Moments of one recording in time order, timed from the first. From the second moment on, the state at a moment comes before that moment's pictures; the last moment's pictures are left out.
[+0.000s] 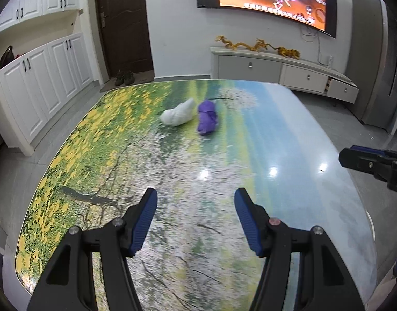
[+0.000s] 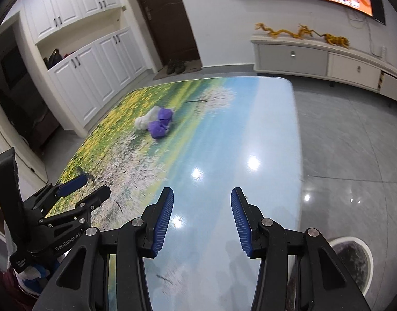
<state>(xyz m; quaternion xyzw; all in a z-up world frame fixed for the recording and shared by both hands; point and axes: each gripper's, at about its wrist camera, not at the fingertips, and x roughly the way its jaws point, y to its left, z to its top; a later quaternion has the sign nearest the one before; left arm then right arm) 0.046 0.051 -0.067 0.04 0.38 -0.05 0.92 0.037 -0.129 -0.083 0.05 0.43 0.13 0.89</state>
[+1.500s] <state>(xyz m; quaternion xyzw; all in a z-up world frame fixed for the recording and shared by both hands) 0.255 0.084 -0.102 0.06 0.41 -0.21 0.89 0.233 -0.062 -0.152 0.12 0.46 0.23 0.85</state>
